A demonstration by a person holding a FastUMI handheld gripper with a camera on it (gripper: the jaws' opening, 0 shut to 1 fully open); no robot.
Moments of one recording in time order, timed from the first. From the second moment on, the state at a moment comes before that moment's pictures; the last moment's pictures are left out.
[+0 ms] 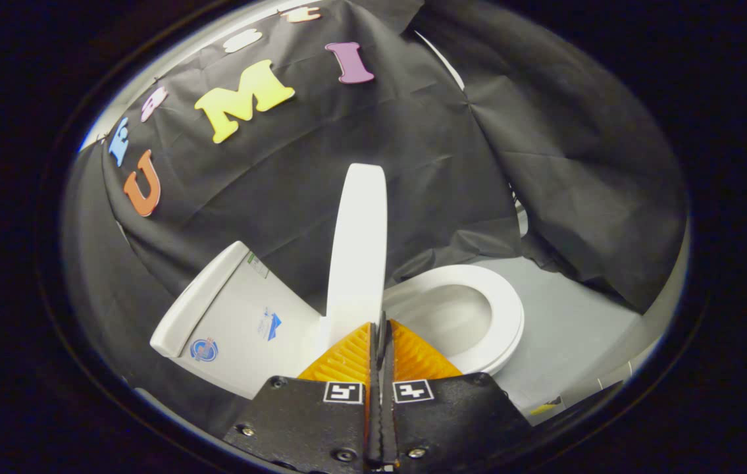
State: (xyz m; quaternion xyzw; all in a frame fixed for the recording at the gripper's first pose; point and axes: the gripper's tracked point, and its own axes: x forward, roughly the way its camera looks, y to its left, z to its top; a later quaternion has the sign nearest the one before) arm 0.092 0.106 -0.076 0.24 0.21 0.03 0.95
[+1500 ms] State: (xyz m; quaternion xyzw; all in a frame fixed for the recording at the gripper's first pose) arm 0.079 0.227 -0.026 0.01 0.15 0.04 0.99
